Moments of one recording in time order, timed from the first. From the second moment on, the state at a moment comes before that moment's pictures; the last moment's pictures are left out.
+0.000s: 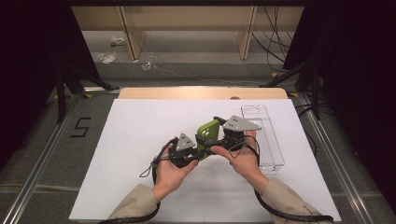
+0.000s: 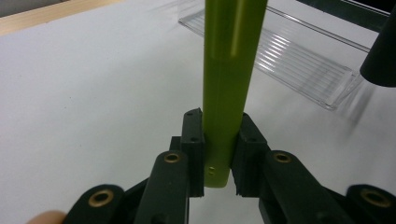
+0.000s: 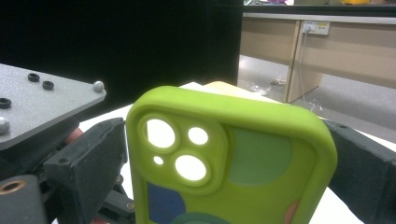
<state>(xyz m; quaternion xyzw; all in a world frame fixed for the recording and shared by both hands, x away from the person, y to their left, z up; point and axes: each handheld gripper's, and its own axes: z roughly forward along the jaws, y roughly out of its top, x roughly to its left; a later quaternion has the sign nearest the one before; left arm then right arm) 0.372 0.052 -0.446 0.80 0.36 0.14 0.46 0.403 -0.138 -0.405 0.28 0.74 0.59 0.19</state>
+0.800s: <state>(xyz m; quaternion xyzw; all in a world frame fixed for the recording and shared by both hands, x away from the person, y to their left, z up) 0.371 0.052 -0.446 0.80 0.36 0.14 0.46 0.402 -0.137 -0.406 0.29 0.73 0.59 0.19</state>
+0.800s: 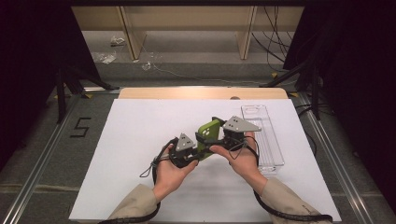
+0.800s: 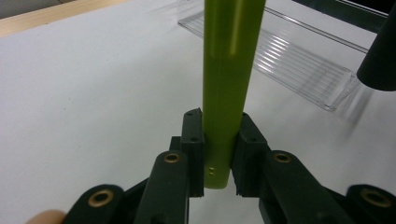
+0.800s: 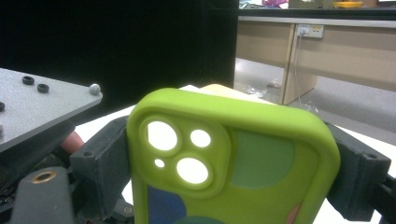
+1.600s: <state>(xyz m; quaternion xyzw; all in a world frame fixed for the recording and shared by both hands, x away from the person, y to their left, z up) 0.371 0.053 -0.445 0.80 0.35 0.14 0.47 0.400 -0.137 -0.403 0.28 0.73 0.60 0.20</state>
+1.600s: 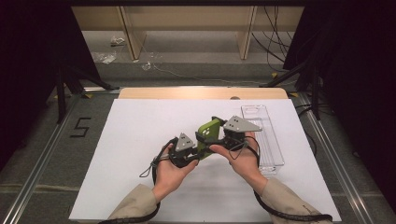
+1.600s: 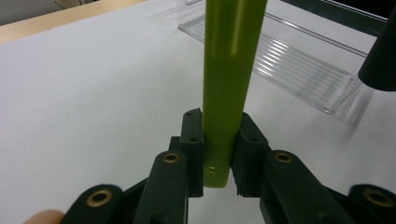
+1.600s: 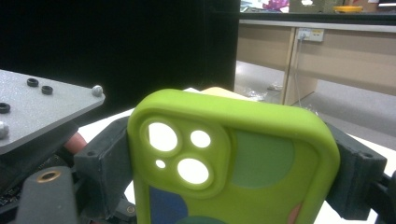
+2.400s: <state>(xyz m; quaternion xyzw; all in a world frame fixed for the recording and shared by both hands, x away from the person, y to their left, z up) 0.372 0.060 -0.439 0.83 0.29 0.16 0.45 0.402 -0.145 -0.394 0.28 0.73 0.60 0.20</state>
